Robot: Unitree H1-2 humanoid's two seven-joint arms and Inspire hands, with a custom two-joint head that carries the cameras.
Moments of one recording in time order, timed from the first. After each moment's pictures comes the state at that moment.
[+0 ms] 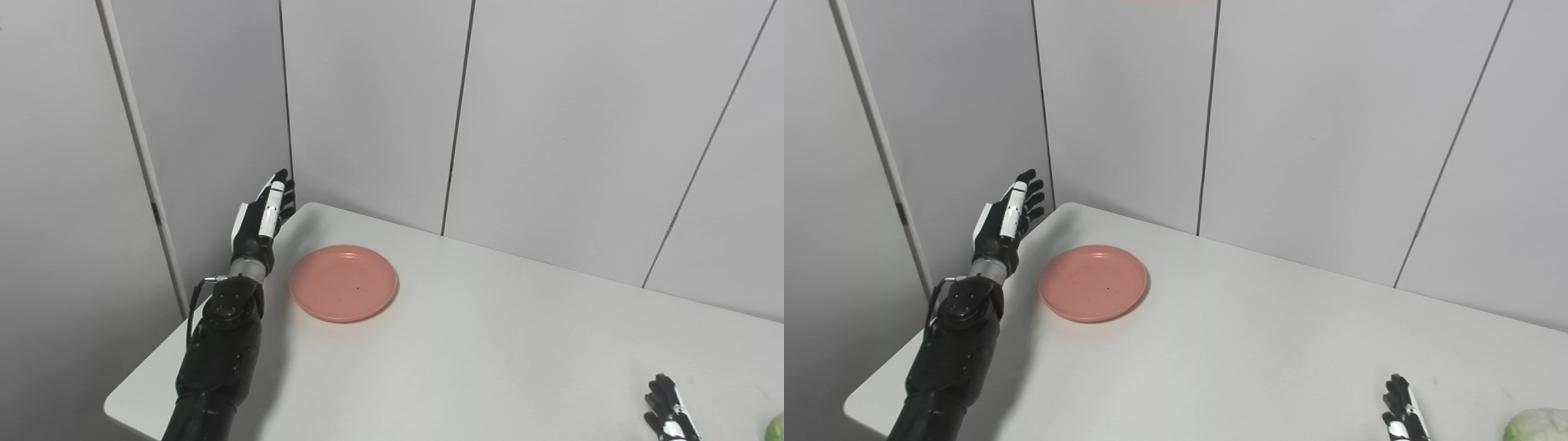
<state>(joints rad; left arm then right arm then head) -0.48 0.36 0.37 0.34 -0.15 0.09 0.06 -0.10 -0.16 0.06 0.05 0.08 -0.11 0.23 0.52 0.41</state>
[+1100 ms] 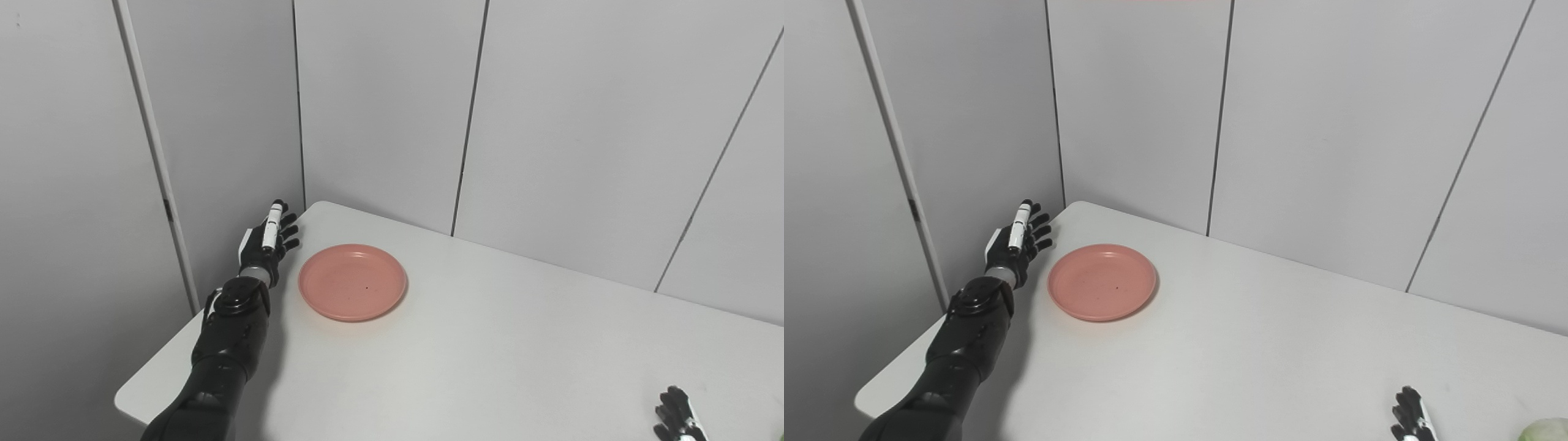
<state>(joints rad) -0.63 0.42 0.38 0.83 -0.27 0.00 0.03 -0.08 -0.17 0.05 0.02 0.10 -0.11 0.25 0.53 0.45</state>
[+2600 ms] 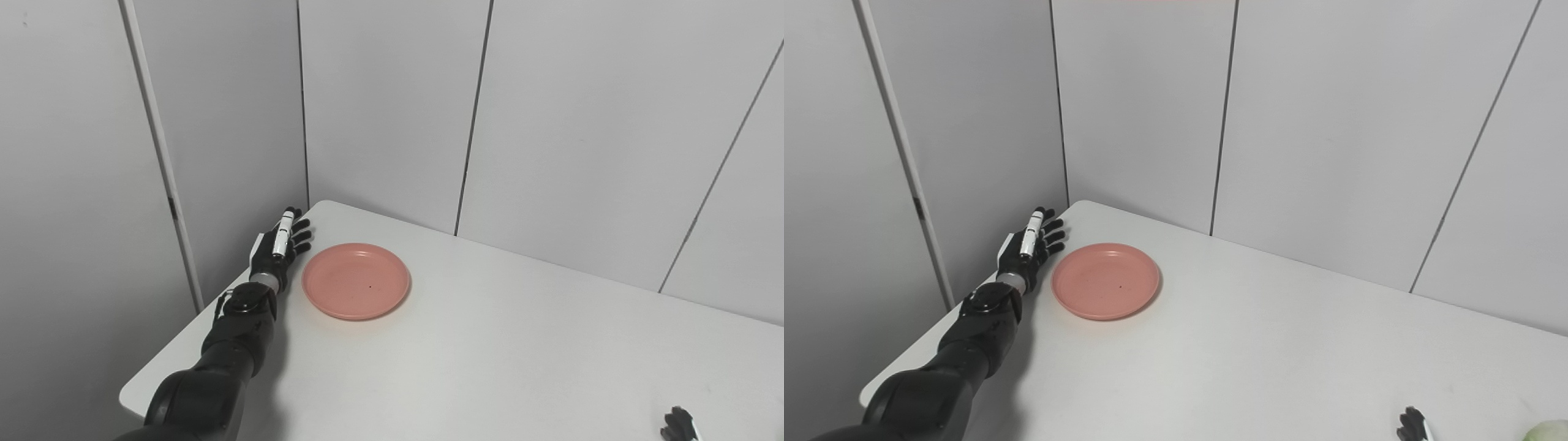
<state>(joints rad) -0.71 0.43 0.30 1.13 -0.27 -0.21 -0.07 -0.03 -0.17 0.05 -0.06 0.07 -0.05 0.23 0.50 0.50</state>
